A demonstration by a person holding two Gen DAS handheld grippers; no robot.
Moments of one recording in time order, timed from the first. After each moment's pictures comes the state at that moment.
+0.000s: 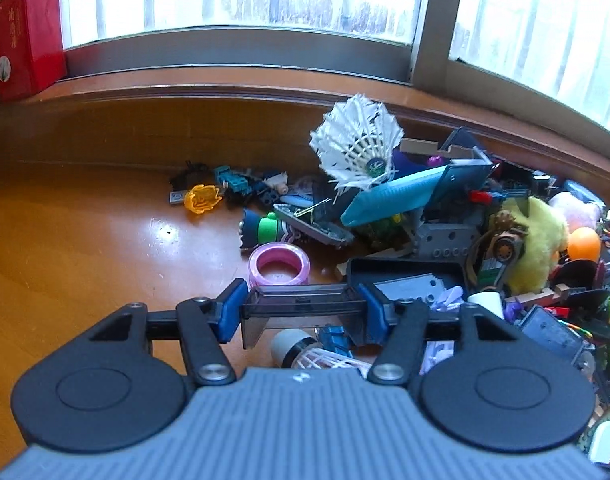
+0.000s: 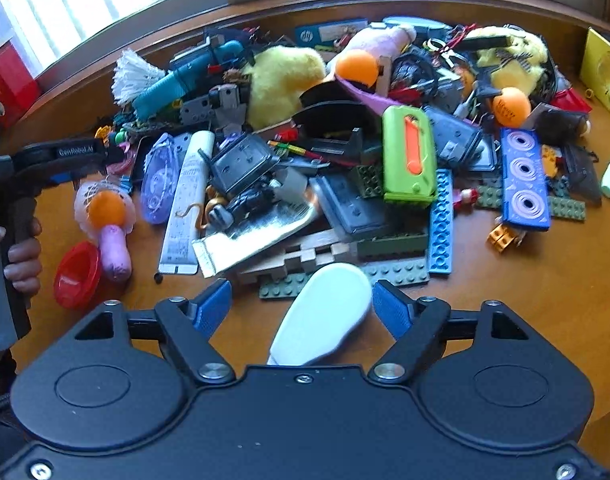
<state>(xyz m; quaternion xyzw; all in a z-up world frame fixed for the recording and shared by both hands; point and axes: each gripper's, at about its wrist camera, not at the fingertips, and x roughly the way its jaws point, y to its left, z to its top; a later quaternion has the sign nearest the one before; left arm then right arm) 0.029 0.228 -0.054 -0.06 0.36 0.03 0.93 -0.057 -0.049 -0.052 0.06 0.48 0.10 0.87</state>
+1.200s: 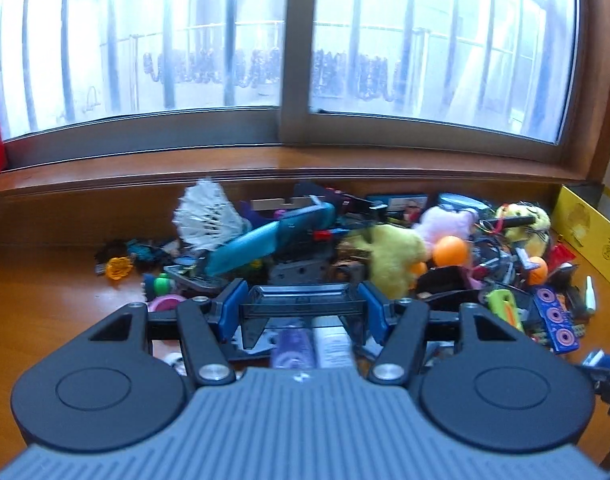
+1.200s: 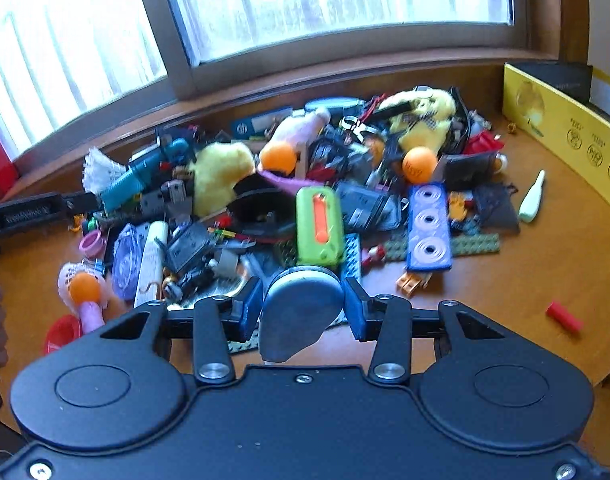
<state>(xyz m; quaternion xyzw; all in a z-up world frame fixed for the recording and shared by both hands) -0.021 0.144 -0.001 -0.01 0.29 -0.07 0.96 -0.088 -0.104 -0.015 0.10 0.37 0.03 0.92</state>
